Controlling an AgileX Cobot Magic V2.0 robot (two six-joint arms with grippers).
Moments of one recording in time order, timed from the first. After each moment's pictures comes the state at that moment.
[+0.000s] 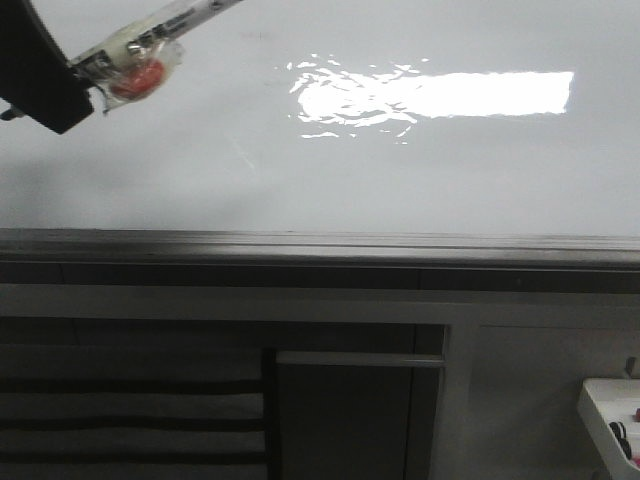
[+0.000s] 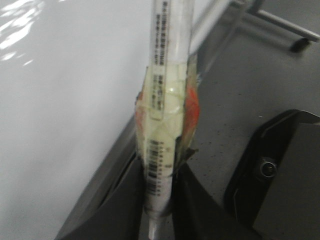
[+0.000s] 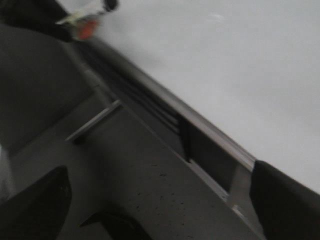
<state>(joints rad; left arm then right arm) -0.45 1.24 -1.05 -0.38 0.93 0.87 0.03 0.86 -0.93 0.80 1.10 -0.91</state>
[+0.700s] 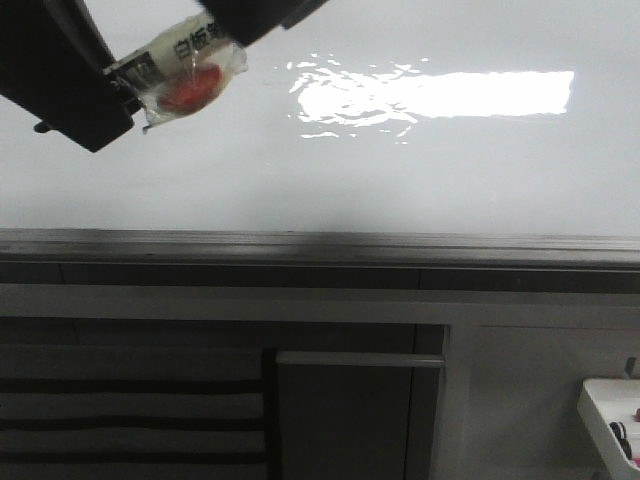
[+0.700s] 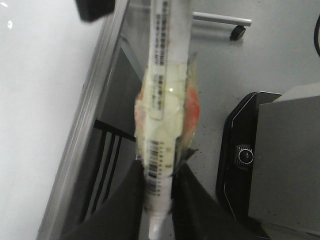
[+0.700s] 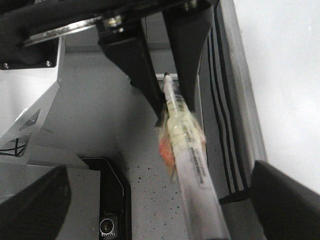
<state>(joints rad) -0.55 1.24 -1.05 -0.46 0.99 1.05 0.59 1.40 -1.22 0.72 0.93 -1.18</state>
